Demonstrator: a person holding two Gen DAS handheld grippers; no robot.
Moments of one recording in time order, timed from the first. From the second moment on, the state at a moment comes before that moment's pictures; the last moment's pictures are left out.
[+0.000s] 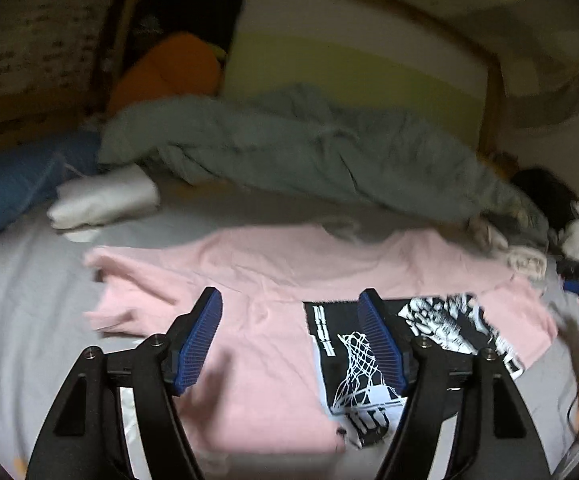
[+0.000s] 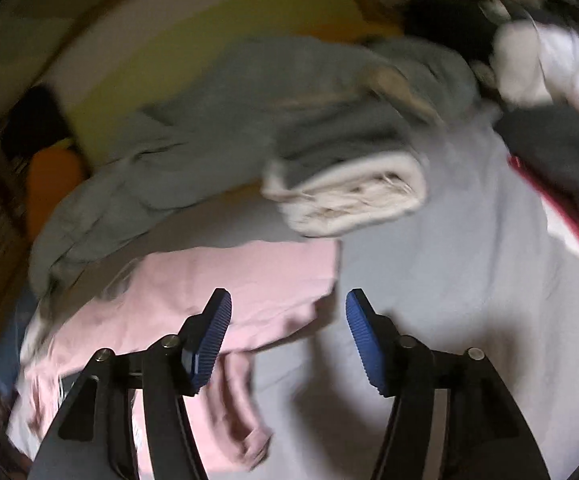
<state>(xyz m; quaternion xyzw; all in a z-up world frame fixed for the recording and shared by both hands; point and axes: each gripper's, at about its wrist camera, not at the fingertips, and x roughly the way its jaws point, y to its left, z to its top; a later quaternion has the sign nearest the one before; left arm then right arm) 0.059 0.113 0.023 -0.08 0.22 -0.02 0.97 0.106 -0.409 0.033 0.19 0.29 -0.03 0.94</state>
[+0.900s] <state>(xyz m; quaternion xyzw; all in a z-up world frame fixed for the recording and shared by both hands) 0.047 0.130 -0.044 -0.20 0.31 0.04 0.93 0.081 -0.372 -0.047 0.27 0.33 0.08 0.90</state>
